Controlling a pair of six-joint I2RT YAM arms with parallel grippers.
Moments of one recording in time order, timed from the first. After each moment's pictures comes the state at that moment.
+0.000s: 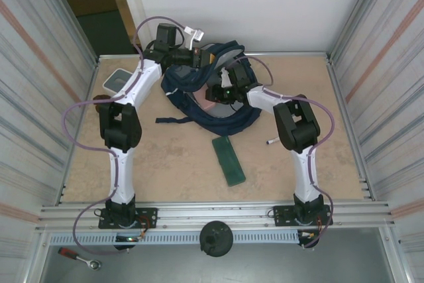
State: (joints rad) left arm -0.31 2.16 2.06 -0.43 0.93 -0.19; right arm 0.47 2.18 1.58 -0.13 -0.48 0.54
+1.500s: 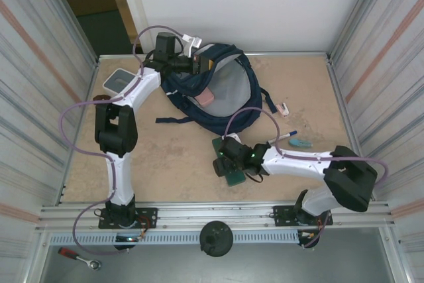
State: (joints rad) left arm -0.31 2.07 1.82 -0.24 0.89 -0.24; right arm 1.04 1.44 0.73 -0.43 0.24 0.60
